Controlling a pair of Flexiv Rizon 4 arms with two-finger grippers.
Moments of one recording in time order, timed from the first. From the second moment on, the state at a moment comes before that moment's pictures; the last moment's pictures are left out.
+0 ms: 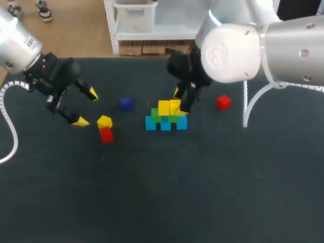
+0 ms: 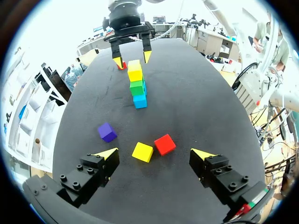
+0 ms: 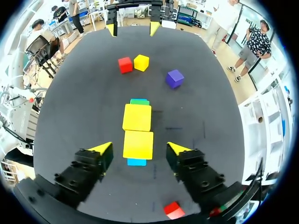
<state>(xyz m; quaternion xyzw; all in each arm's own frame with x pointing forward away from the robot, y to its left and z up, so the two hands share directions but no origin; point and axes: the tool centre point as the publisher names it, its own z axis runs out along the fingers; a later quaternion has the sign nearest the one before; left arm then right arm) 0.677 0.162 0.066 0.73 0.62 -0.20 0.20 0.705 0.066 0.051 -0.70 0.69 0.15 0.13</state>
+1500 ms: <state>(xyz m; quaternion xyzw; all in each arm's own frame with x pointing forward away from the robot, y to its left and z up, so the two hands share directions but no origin) 0.677 0.162 0.066 0.73 0.62 -0.20 0.20 0.696 -0.076 0.081 -0.58 0.72 0.24 0.29</state>
